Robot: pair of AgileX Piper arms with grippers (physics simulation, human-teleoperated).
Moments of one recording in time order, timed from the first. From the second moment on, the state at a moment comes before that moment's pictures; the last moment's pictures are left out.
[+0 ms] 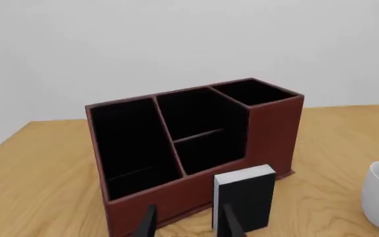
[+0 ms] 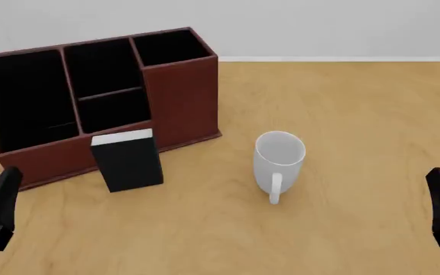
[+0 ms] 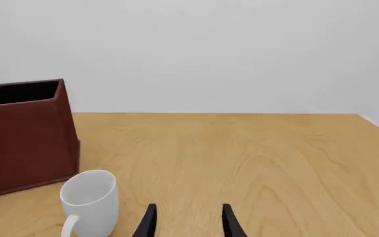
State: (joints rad) left arm -0.06 0.06 0.00 -0.06 0.03; right arm 0.00 0.00 0.00 0.00 -0.01
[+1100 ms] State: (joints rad) left arm -0.34 0.44 -0.35 -0.11 0.17; right arm 0.00 0.01 0.00 -0.01 -0.02
